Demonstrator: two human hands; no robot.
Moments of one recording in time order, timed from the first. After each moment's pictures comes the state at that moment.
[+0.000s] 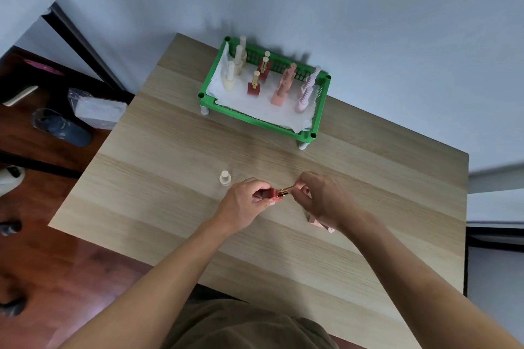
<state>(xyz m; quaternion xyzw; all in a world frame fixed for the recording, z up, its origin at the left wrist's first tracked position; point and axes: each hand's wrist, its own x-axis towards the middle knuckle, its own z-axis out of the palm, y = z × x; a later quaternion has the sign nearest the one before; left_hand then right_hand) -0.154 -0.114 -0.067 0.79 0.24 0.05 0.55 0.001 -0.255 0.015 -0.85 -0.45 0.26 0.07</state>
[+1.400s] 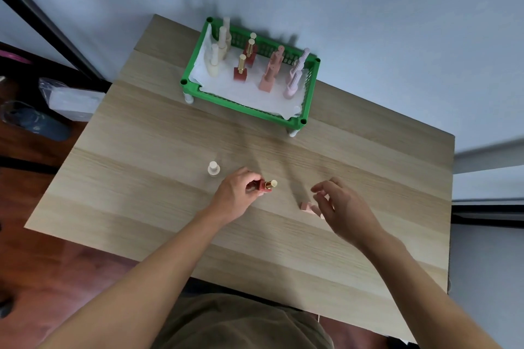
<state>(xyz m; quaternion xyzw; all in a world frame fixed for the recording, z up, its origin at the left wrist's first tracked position) -0.146 -0.115 -0.088 0.85 0.22 0.02 0.49 -0.009 -0.326 0.015 -0.90 -0.35 0.24 0.11</state>
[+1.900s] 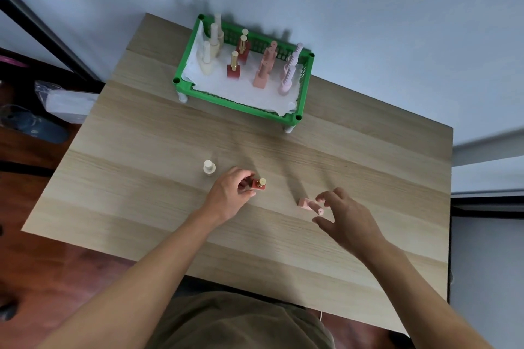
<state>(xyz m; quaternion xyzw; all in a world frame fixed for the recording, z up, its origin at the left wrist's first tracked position) -0.154 -0.114 -0.092 0.83 0.24 0.00 0.50 -0.019 -0.354 0.010 -0.90 -0.35 0.27 0.02</state>
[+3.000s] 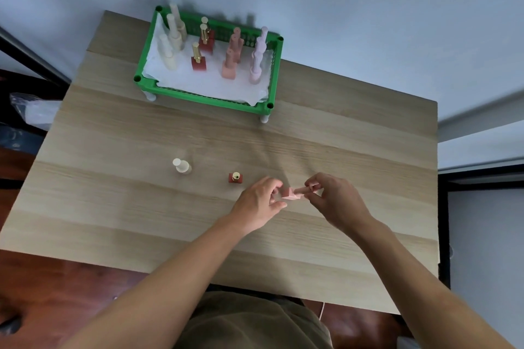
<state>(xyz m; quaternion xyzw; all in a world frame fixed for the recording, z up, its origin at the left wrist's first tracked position) -0.106 -0.210 -0.093 0.87 0.15 -0.08 0.47 0.009 -0.371 -0.008 -0.92 -0.27 0.26 0.12</state>
